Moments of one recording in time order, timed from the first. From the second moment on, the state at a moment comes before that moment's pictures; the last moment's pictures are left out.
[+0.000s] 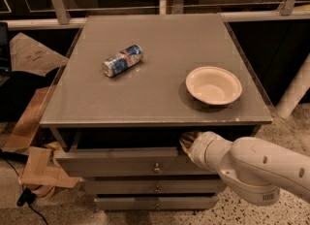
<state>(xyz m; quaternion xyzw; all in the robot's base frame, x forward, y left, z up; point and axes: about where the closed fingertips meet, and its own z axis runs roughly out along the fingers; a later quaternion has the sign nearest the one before) 0.504 -0.120 0.674 -0.44 0.78 -0.02 0.44</state>
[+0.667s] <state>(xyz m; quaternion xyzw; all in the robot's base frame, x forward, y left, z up) 0.503 -0.128 0.673 -0.45 0.78 -0.02 0.43</state>
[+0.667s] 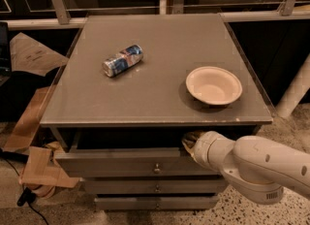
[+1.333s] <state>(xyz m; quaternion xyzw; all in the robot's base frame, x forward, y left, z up) 0.499 -0.133 0.673 -0.45 0.78 -0.02 0.42</state>
